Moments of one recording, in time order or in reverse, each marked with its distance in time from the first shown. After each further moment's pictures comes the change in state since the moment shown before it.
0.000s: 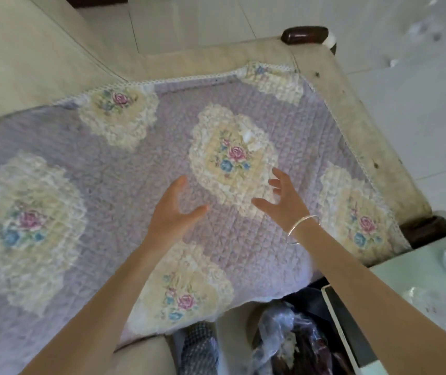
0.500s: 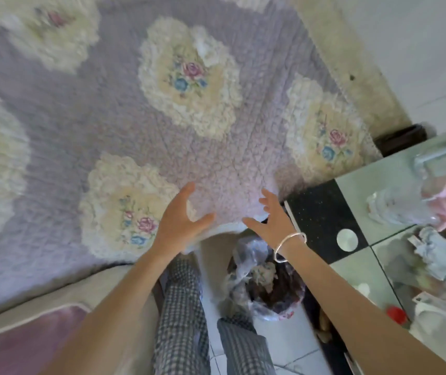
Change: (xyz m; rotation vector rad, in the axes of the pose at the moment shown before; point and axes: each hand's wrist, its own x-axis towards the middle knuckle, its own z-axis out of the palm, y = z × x) left_hand -0.128 -0.075 0.141 0.183 -0.171 -0.035; right_hand -0.126 0.182 0.005 -0.004 -0.113 0.205
